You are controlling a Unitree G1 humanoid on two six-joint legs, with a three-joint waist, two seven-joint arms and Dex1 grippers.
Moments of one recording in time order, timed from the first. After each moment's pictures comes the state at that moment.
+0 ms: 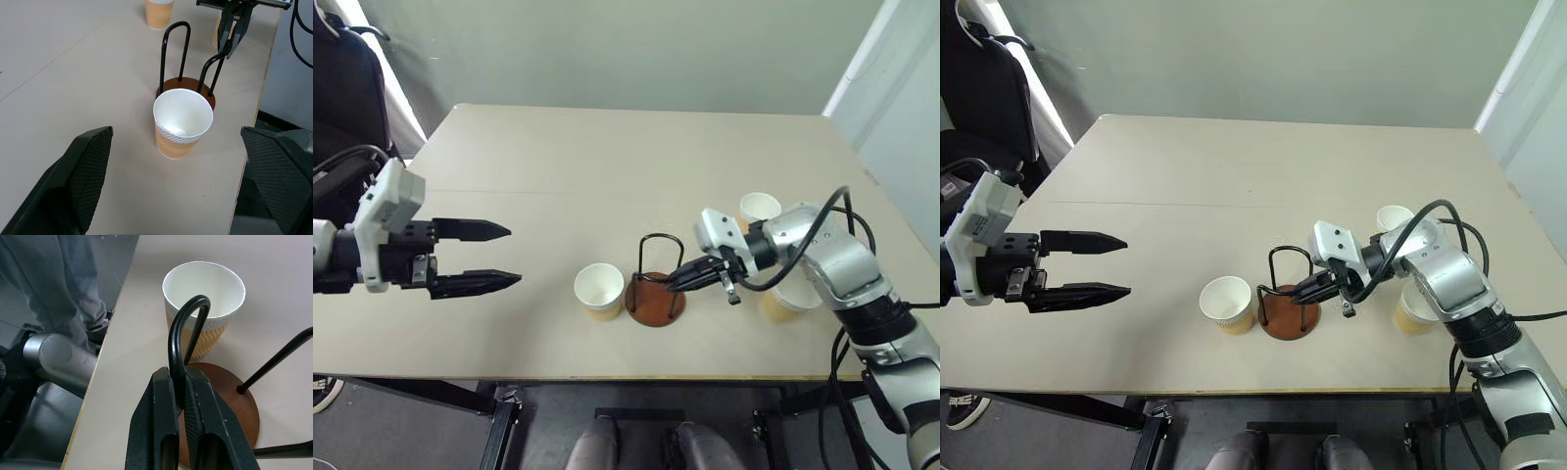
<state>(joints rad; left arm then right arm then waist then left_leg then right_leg) -0.25 1.22 0.43 -0.19 -0.76 0.75 -1.32 -0.79 -0.67 0.37 -0.11 0.31 0.55 1.38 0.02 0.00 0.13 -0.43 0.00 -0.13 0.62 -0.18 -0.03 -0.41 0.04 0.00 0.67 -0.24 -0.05</state>
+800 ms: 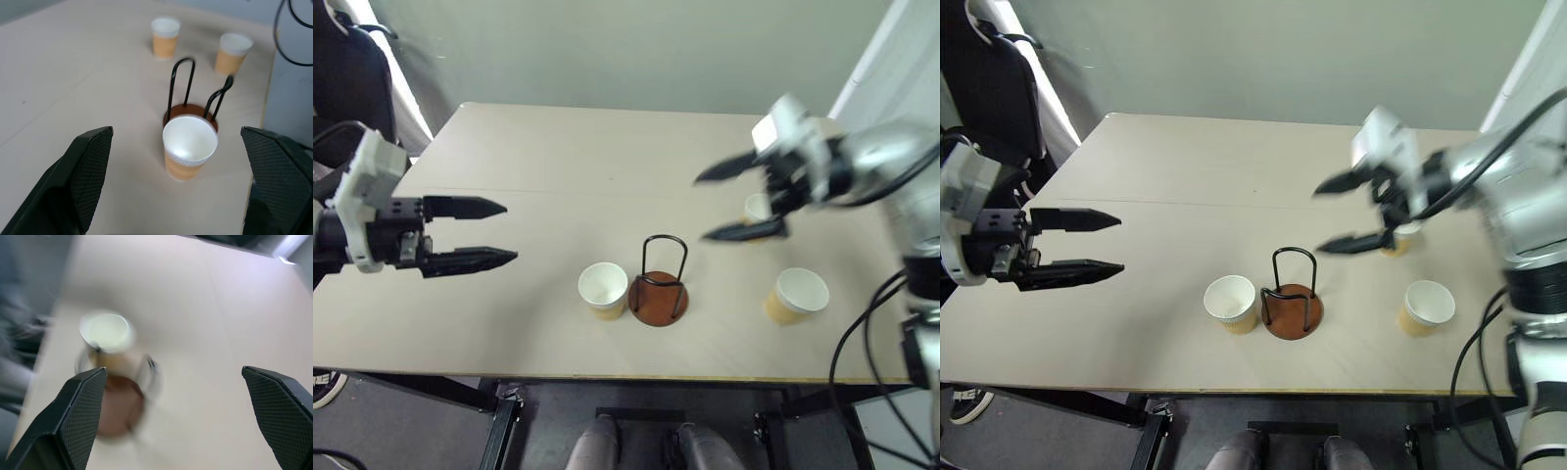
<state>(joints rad) -0.39 1.21 0.41 -0.12 -0.83 0.77 -1.35 -0.94 -1.04 0.06 -0.13 0.41 0.71 1.44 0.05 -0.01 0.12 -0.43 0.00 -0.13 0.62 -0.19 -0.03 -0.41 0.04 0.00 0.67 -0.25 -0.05</state>
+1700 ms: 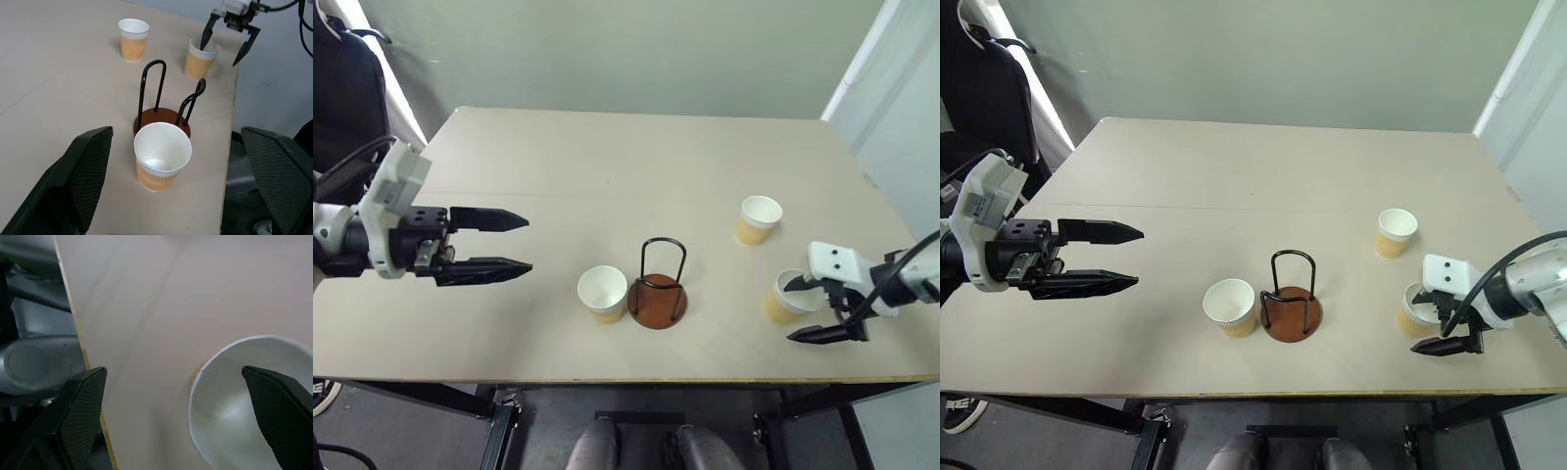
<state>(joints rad) -0.39 1.18 0.34 -0.12 -0.83 0.79 -1.37 -0.38 -1.23 0.15 -0.29 0.27 0.66 1.34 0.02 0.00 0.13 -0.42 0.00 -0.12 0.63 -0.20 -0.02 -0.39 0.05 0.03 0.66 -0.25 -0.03</state>
